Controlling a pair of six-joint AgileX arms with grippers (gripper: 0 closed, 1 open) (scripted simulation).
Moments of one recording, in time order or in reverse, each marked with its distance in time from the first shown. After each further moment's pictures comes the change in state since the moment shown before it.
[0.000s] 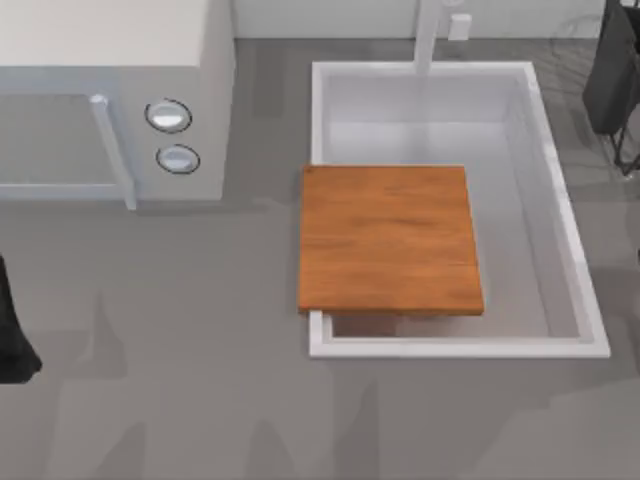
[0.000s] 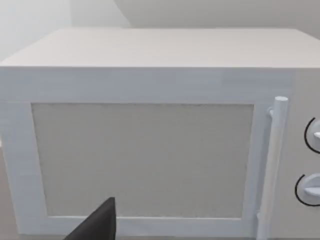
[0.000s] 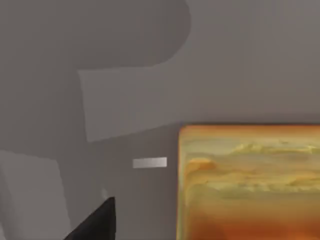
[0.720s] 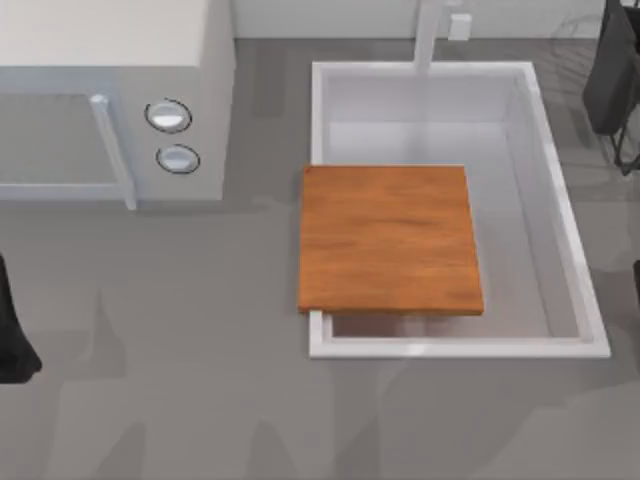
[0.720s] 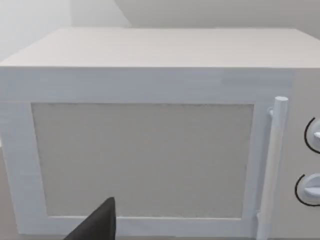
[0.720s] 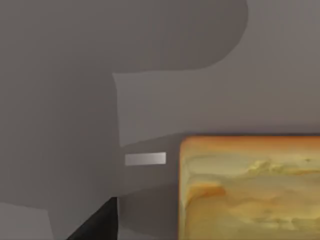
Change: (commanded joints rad) left arm 0.000 0.000 0.000 0.000 0.000 0.000; right arm 0.000 0.037 -0.042 0.066 0.000 0.000
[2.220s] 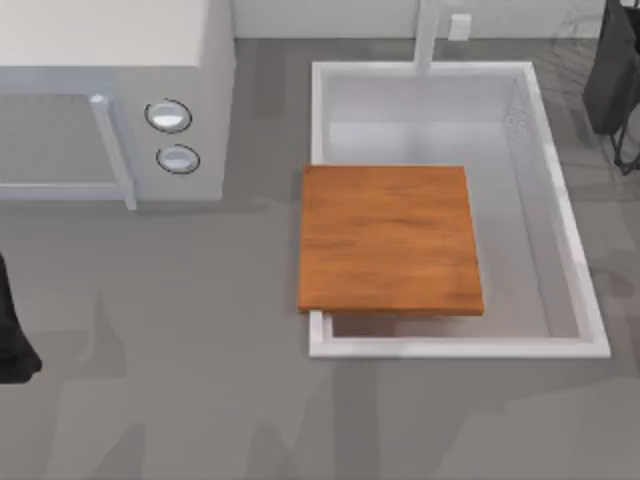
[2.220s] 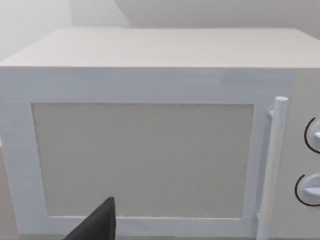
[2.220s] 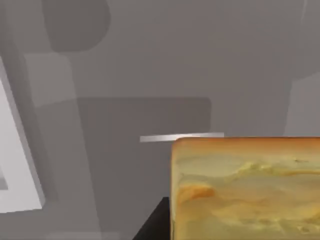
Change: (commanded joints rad) left arm 0.000 0.000 0.000 0.000 0.000 0.000; right arm -0.001 -0.095 0.160 -0.251 0.000 -0.004
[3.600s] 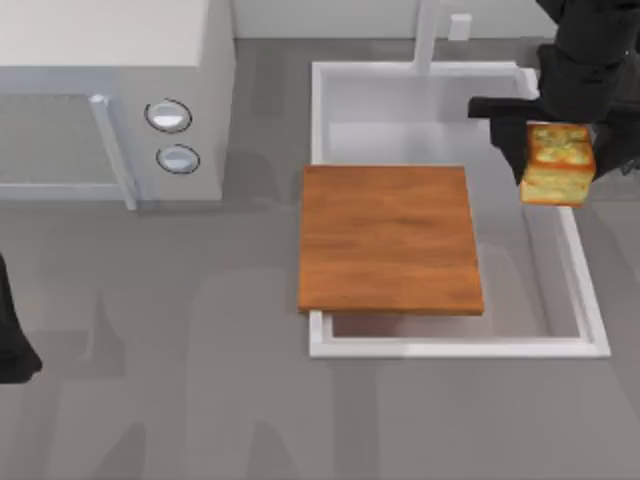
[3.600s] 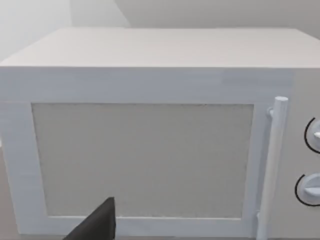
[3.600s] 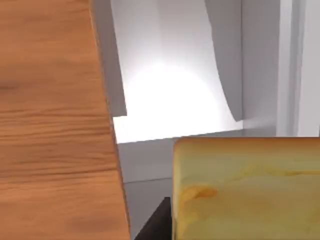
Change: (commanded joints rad) left arm 0.000 0.000 0.000 0.000 0.000 0.000; right arm 0.376 0.547 0.947 -0.438 0.005 0.307
